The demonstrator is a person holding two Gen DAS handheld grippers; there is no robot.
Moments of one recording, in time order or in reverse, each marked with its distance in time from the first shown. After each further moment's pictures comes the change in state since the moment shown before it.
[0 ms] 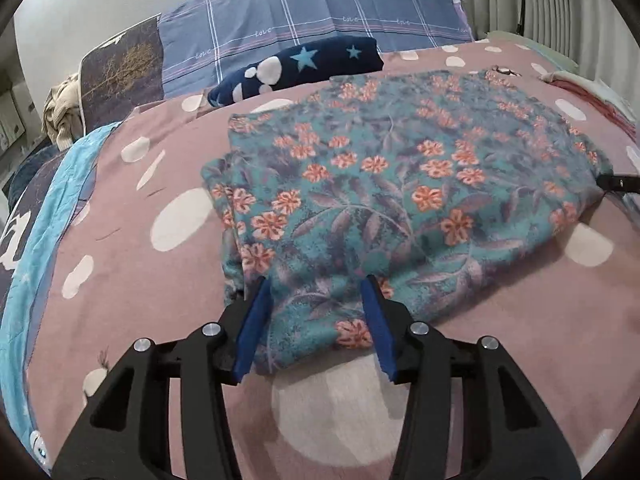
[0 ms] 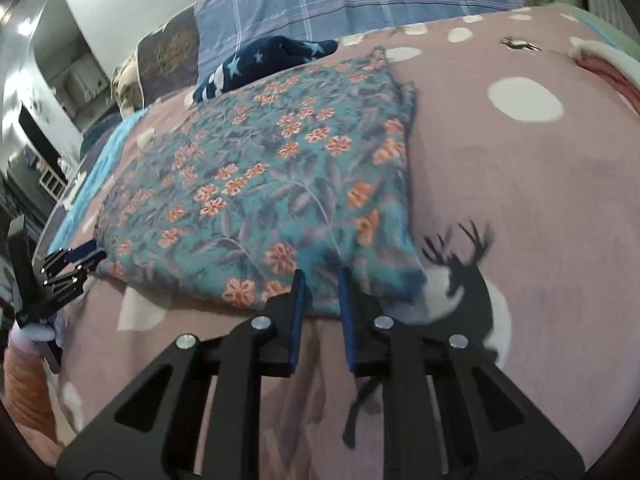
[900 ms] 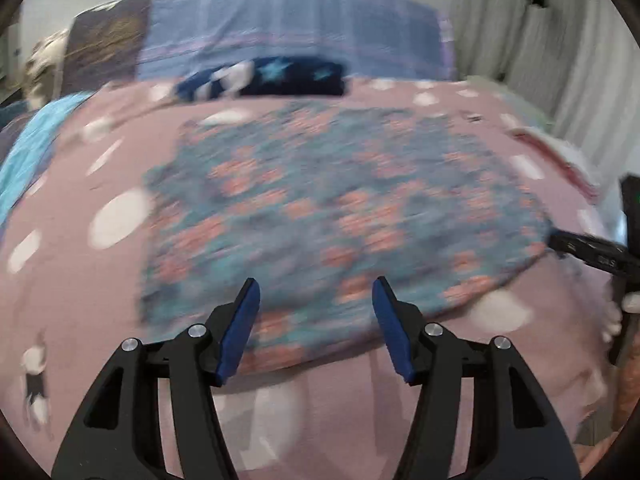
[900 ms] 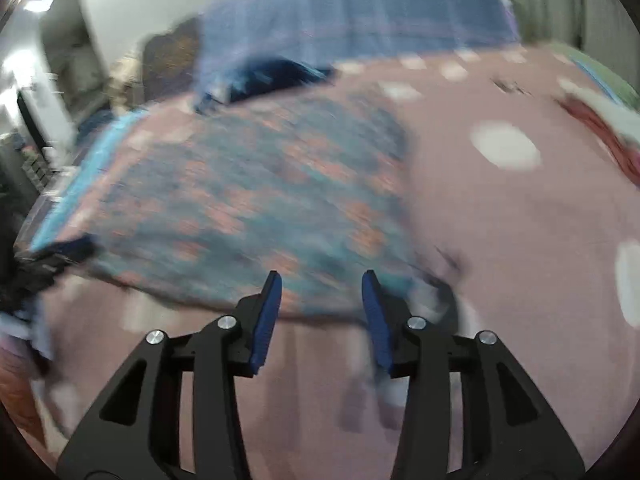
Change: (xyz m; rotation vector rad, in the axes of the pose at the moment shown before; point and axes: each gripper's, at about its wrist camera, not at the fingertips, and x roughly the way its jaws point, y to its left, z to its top) left arm 0.004 -0.014 0.010 -0.165 0.007 -0.168; right arm -0.019 0.007 -0.001 -0.052 -0.032 -0.114
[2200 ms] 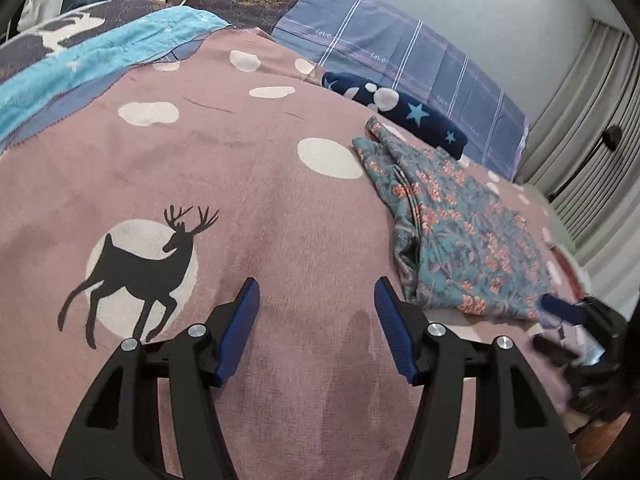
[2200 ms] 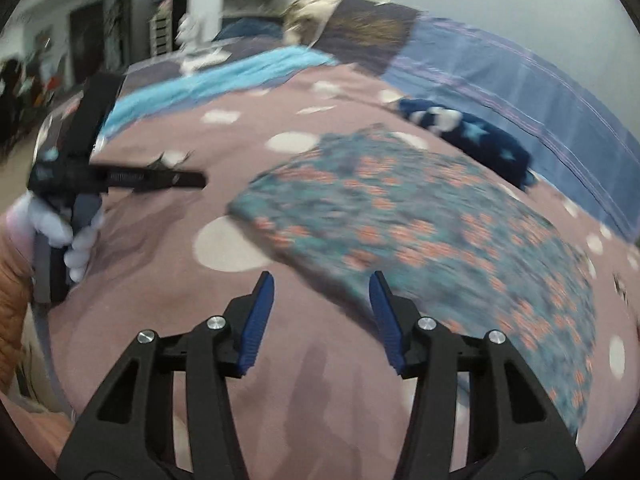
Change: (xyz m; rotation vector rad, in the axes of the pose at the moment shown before) left arm -0.049 0.150 -0.078 -0.446 -0.138 -0.046; right arm 0.015 0.279 -0.031 -0.728 -0.054 0.188
